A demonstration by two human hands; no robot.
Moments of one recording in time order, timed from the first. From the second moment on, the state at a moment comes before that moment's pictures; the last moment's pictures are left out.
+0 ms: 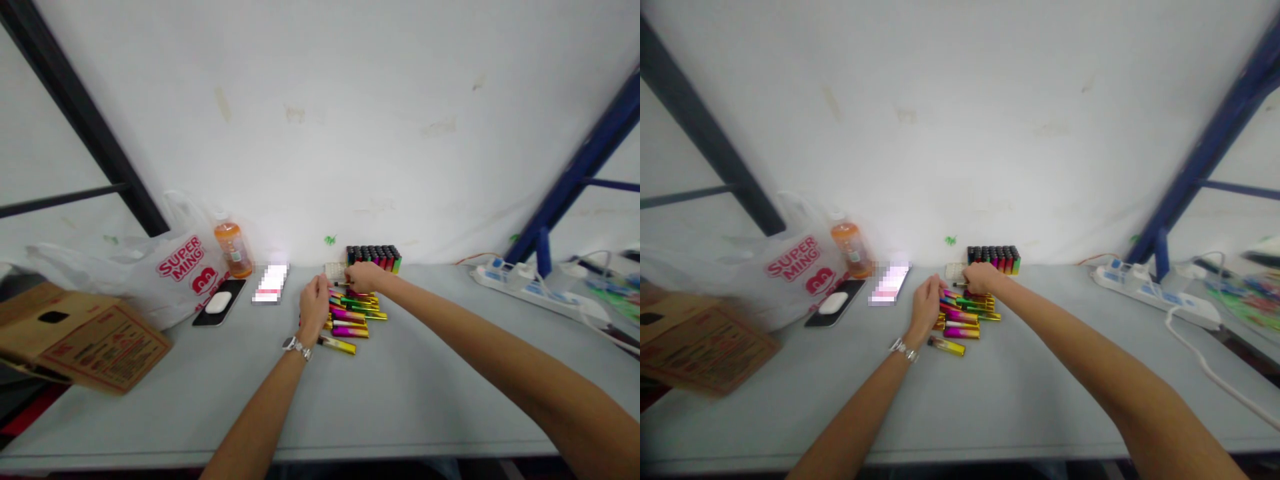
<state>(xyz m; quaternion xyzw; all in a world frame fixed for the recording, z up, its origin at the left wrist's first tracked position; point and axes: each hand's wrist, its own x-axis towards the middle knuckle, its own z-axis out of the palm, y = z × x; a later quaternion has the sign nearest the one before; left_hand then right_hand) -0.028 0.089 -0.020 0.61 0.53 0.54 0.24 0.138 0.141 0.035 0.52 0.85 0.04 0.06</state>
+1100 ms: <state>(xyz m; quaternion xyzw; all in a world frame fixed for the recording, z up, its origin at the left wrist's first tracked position) -0.006 0.065 -0.008 0.64 0.35 0.54 0.42 0.152 0.062 -0.024 0.49 0.59 -0.30 -0.56</state>
